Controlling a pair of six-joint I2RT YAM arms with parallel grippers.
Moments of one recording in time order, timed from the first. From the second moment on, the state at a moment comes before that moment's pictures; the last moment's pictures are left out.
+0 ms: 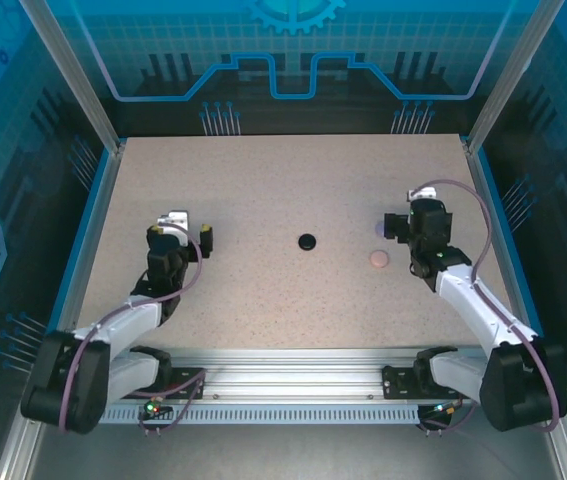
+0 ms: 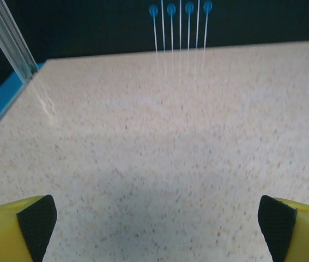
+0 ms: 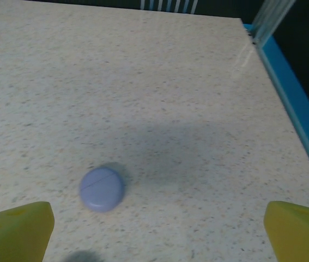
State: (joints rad) left arm -0.16 1.15 0.31 0.50 -0.27 -0.01; right arm 0.15 1.13 0.67 -0.13 0.35 0.04
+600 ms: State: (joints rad) left arm -0.09 1.50 0.29 0.85 -0.06 -0.03; right arm 0.11 1.43 0.38 0.56 0.18 -0.04
